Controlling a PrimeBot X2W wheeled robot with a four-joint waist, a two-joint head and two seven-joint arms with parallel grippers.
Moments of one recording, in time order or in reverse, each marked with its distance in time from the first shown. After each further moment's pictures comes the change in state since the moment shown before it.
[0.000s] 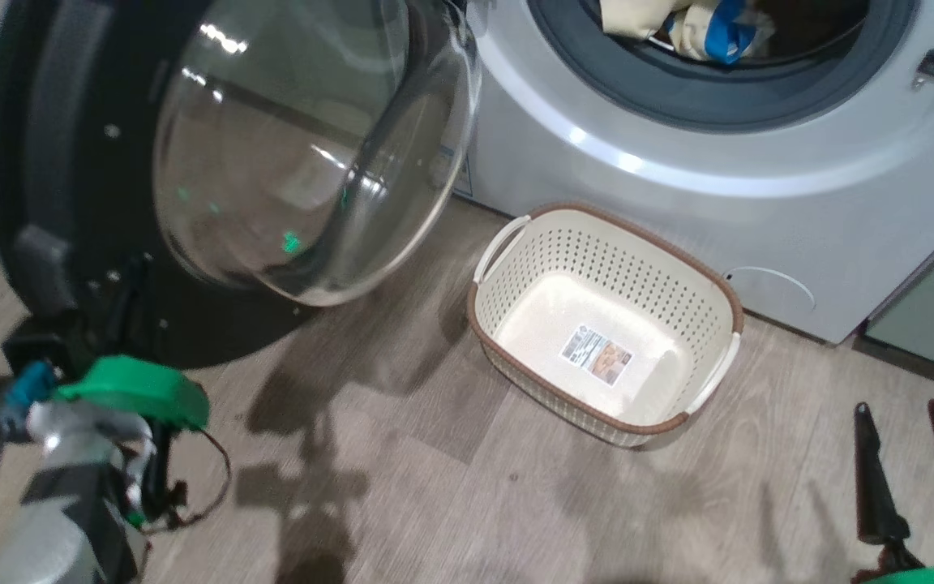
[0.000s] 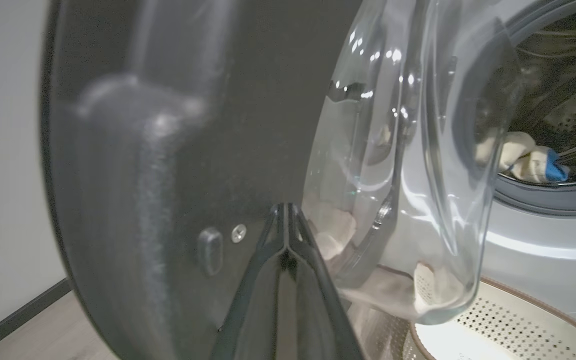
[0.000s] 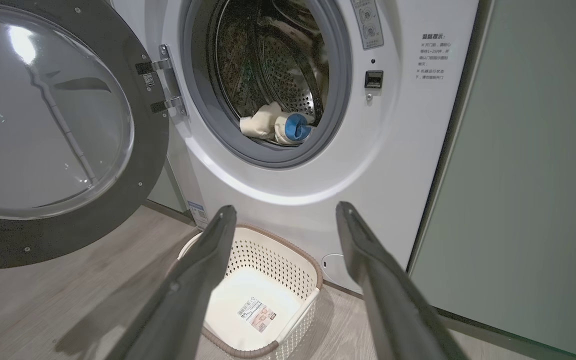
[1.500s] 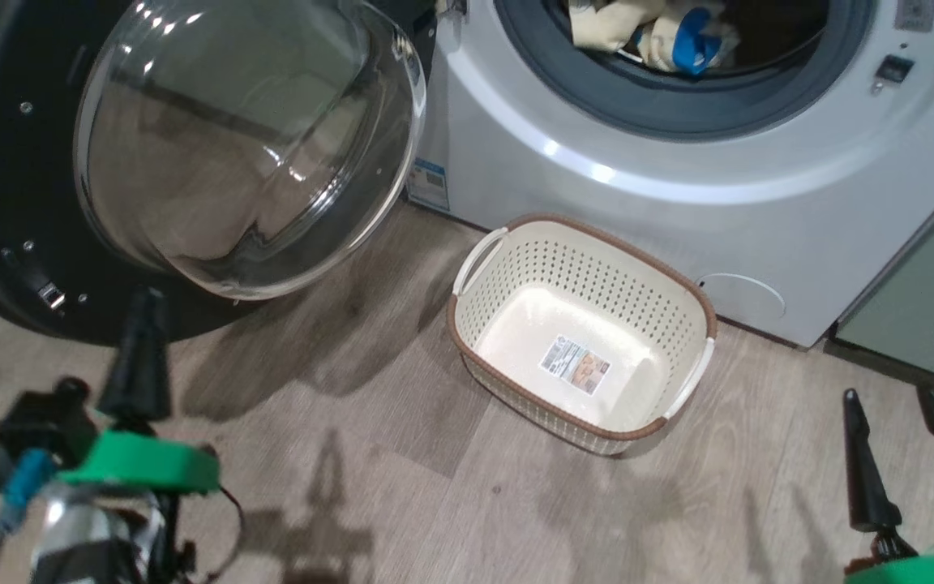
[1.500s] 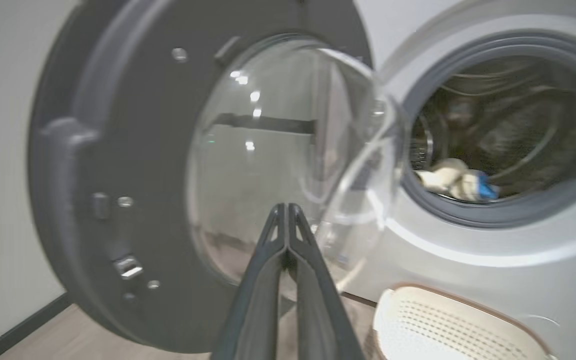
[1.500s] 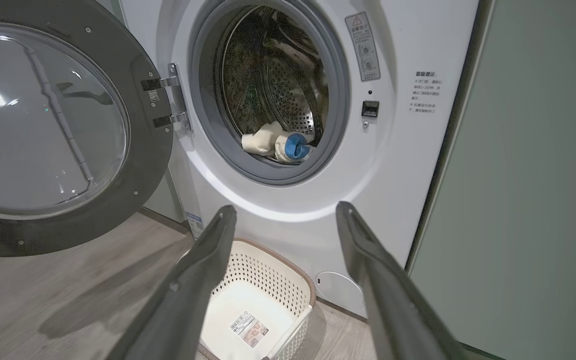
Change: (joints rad) left arm 0.158 -0.180 0.241 -0.215 0.218 -0.195 -0.008; right arm -0.034 -0.018 0.017 0.001 -0.012 0.000 0.000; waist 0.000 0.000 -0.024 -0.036
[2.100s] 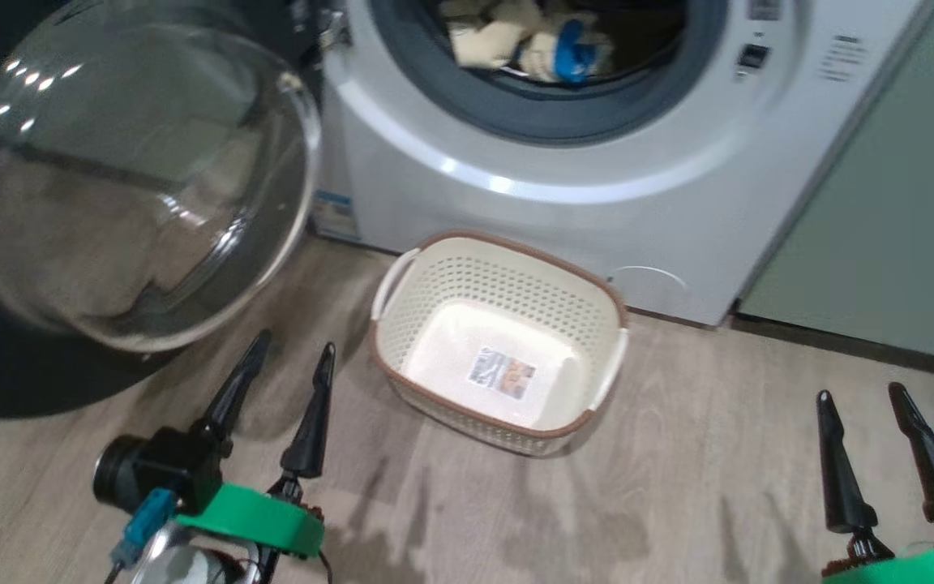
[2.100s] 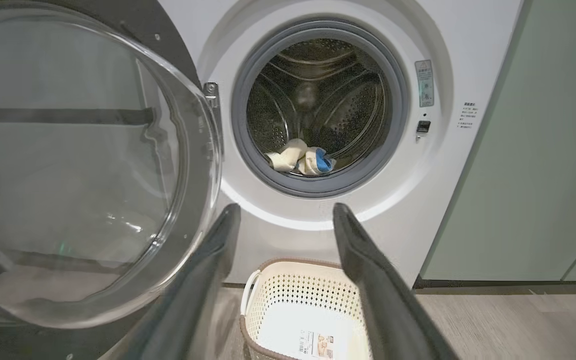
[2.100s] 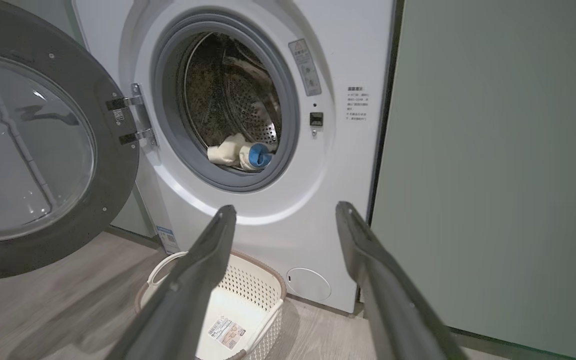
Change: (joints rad) left arm 0.121 -0.018 -0.263 -0.123 0.012 -0.009 0.019; right arm -0.001 0.039 0.019 -0.001 -0.016 0.000 0.000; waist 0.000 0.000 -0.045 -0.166
